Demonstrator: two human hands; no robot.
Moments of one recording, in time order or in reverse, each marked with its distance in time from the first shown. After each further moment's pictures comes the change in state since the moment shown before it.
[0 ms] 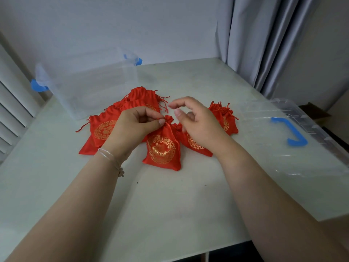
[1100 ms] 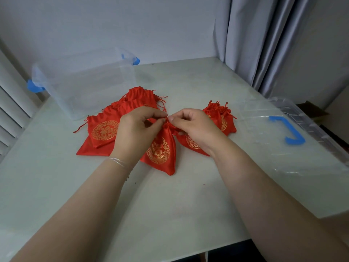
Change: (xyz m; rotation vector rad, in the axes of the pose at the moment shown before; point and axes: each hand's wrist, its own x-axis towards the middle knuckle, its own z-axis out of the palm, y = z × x) left_hand -0.001 -0.013 0.012 0.412 0.197 0.436; right_hand 0.003 0.003 0.009 0.317 -0.033 0.332
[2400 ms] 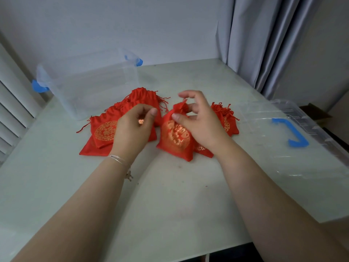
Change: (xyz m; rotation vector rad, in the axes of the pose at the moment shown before) left_hand 0.006 -0.023 -0.001 0.001 0.042 -0.172; right_hand -0.001 -0.001 -0.005 -0.098 0.108 -0.253
